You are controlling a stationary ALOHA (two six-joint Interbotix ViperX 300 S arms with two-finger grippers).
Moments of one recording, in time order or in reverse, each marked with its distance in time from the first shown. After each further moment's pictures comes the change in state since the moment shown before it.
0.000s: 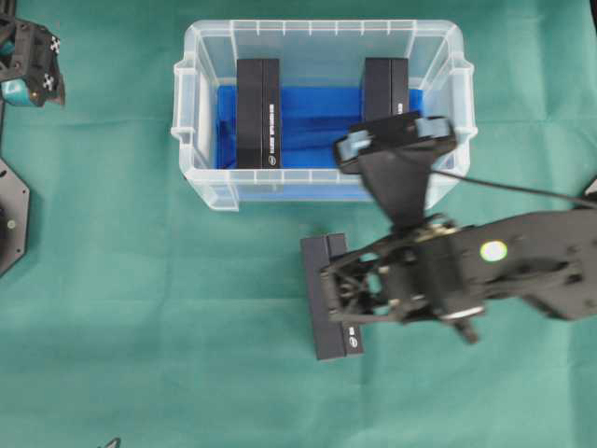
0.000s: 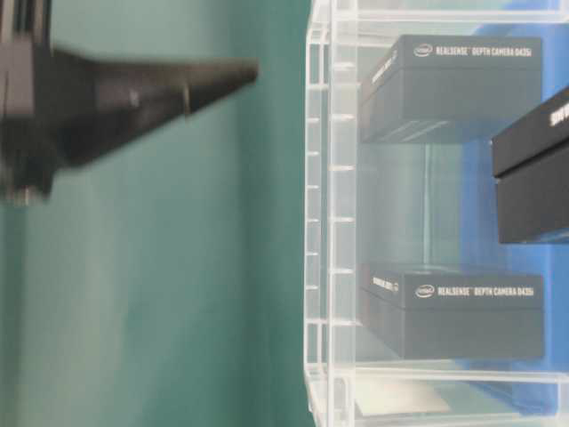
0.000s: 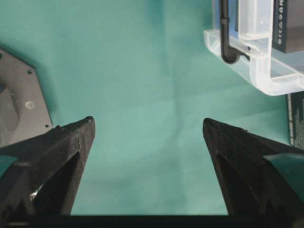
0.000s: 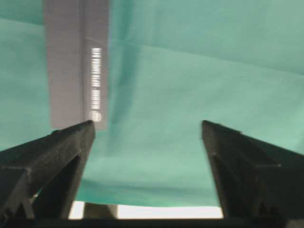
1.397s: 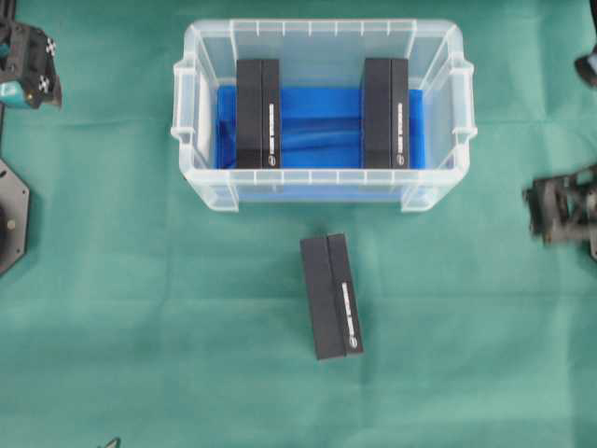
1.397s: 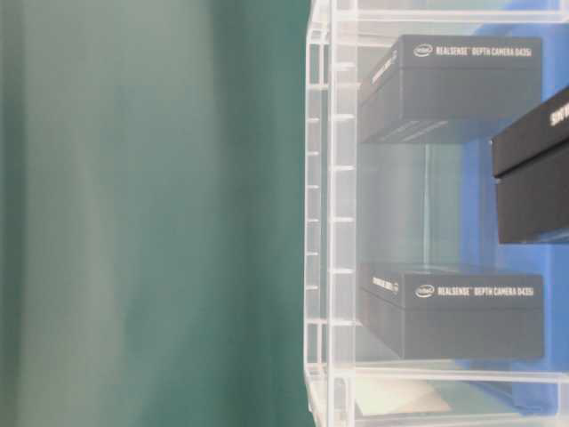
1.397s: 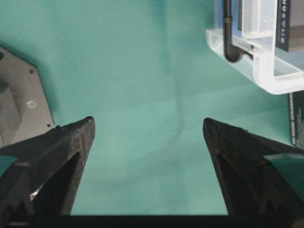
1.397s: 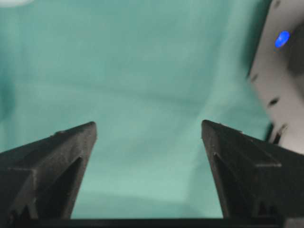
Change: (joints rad) left arm 0.000 -0.012 0.011 0.000 0.000 0.000; right arm -0.078 -0.617 0.621 -0.048 -0.081 -0.014
